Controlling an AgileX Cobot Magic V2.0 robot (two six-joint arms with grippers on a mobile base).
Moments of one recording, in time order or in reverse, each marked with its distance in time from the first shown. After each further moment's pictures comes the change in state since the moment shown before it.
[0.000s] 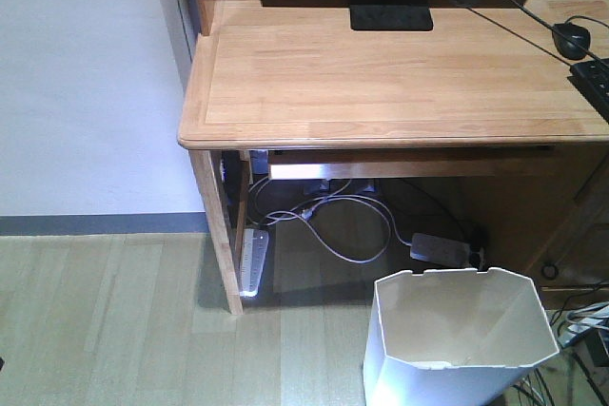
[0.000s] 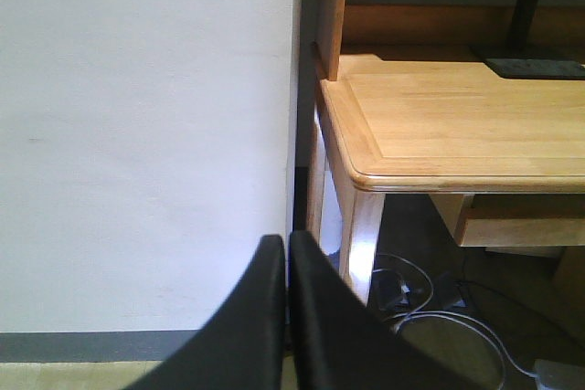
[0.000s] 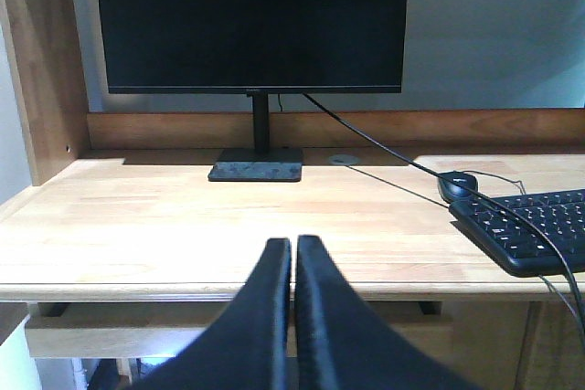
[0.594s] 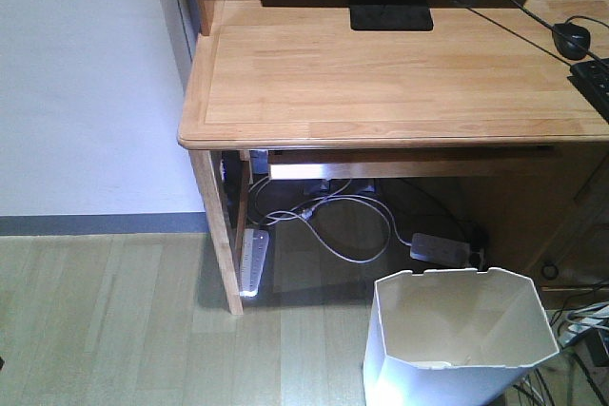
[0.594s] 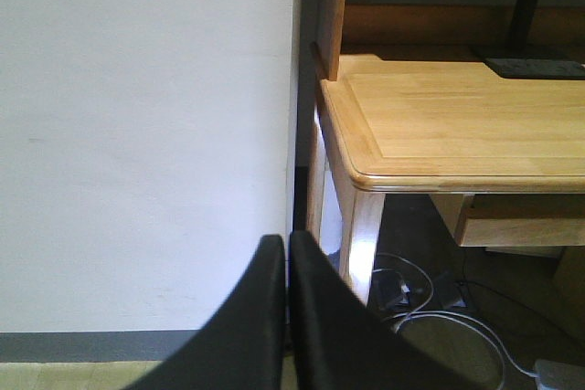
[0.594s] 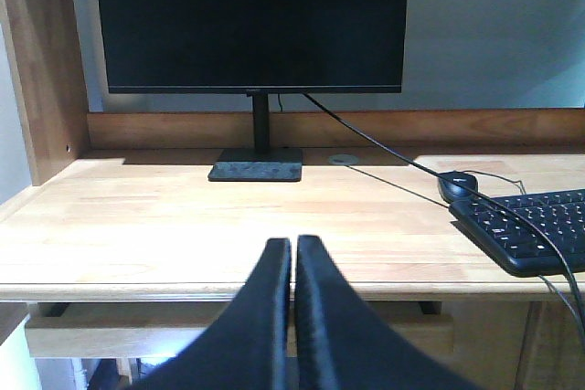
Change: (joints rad) left arm 0.000 0.000 0.000 0.000 0.000 0.000; right arm 0.000 0.000 0.000 0.000 0.000 0.000
